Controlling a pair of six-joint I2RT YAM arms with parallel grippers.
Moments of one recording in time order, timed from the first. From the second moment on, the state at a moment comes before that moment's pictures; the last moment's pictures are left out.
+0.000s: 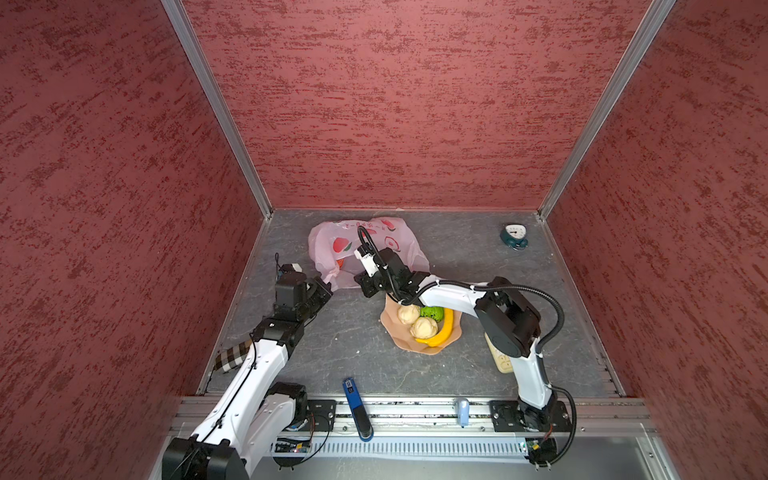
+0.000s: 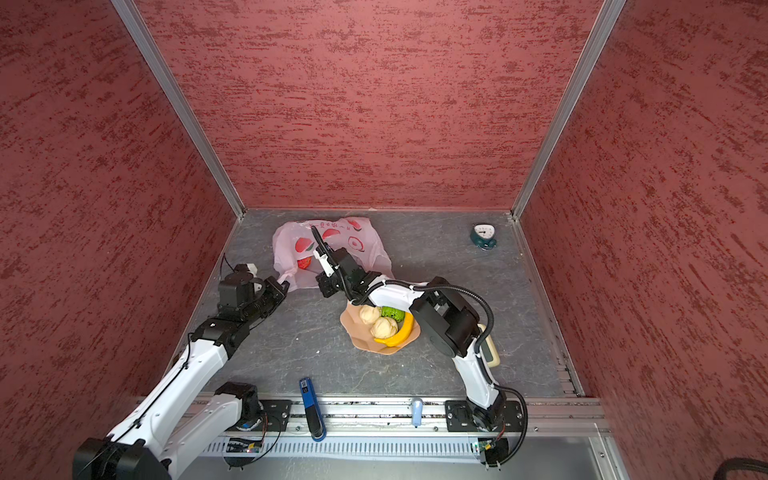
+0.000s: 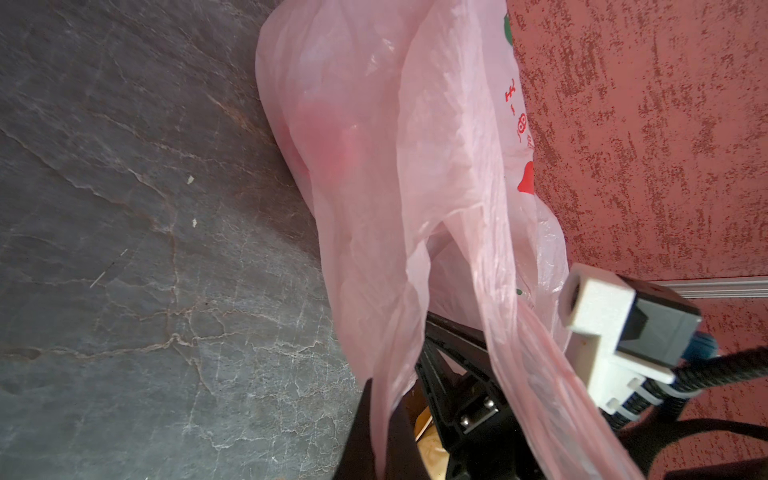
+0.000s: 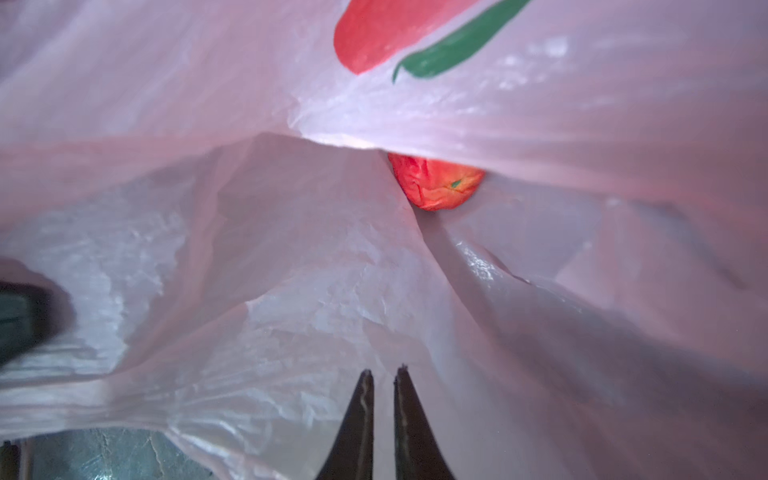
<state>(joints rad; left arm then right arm) -0.13 0.87 0.55 -0.23 0.14 -0.93 0.86 2.11 1.46 0.10 -0.17 0.27</state>
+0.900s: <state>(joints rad) -0.13 0.84 0.49 -0.18 0.19 -0.91 0.87 2.31 1.69 -0.07 -0.11 0.18</state>
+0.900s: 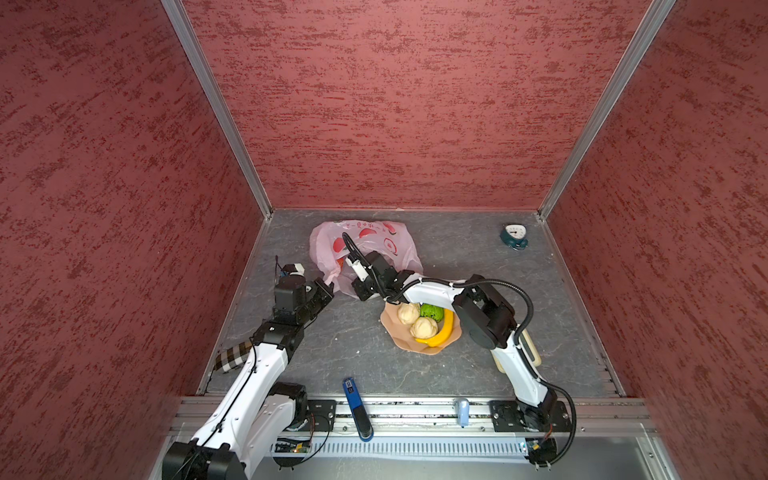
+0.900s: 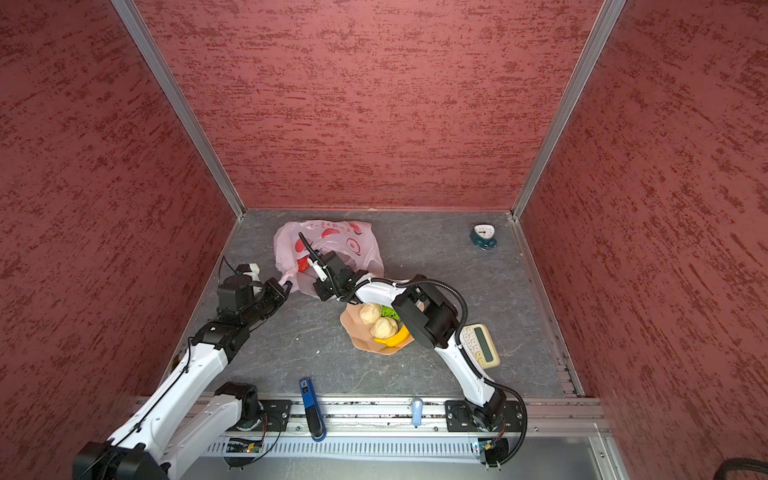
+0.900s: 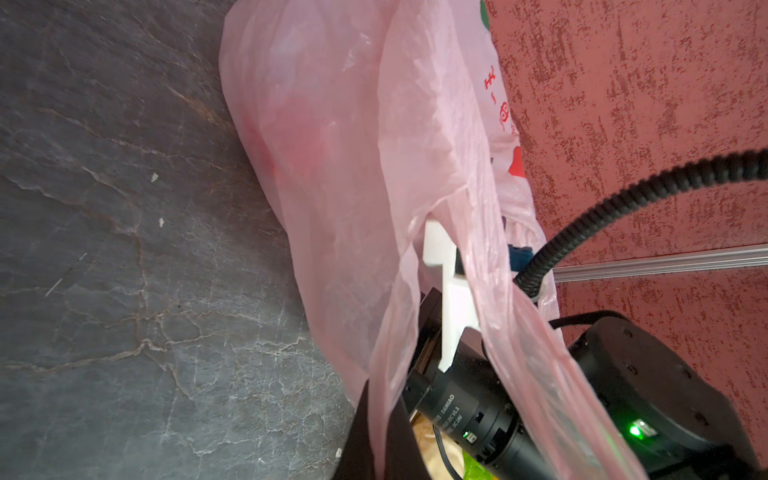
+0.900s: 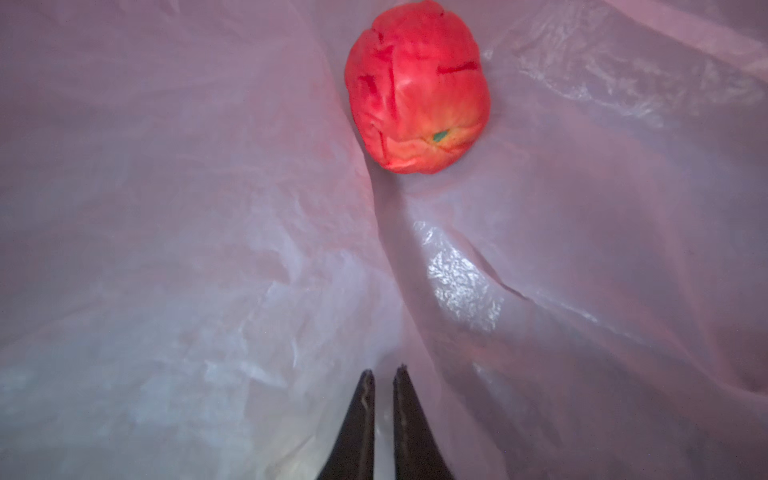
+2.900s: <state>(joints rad) -0.07 0.45 0.34 -0.56 0.32 -0.87 0.87 2.56 2.00 0.16 -0.39 0.27</state>
